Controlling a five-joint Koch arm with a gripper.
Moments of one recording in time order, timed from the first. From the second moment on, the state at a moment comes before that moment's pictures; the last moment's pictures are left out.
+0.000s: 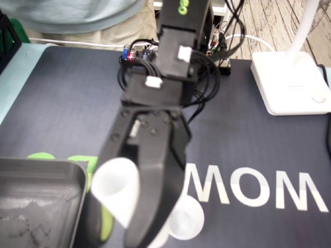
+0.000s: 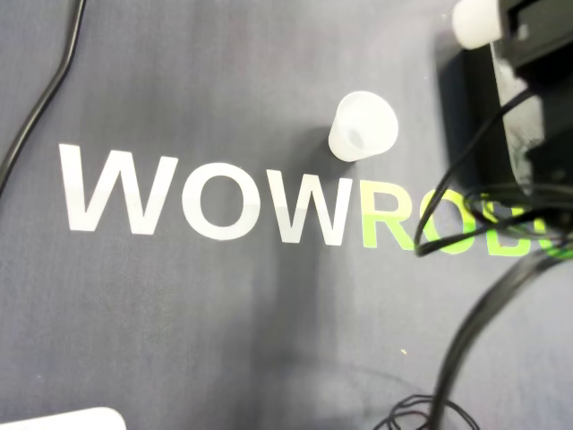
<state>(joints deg) 11.3 94.5 115.6 -20.5 -64.9</state>
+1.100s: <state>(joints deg) 38.0 53.8 58.0 8.0 25.4</state>
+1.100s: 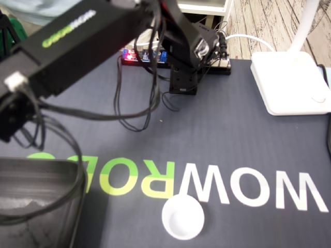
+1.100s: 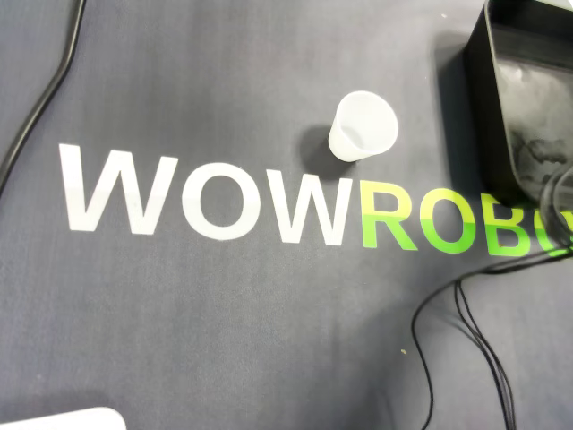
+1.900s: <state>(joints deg) 38.6 42.9 55.3 1.8 65.9</state>
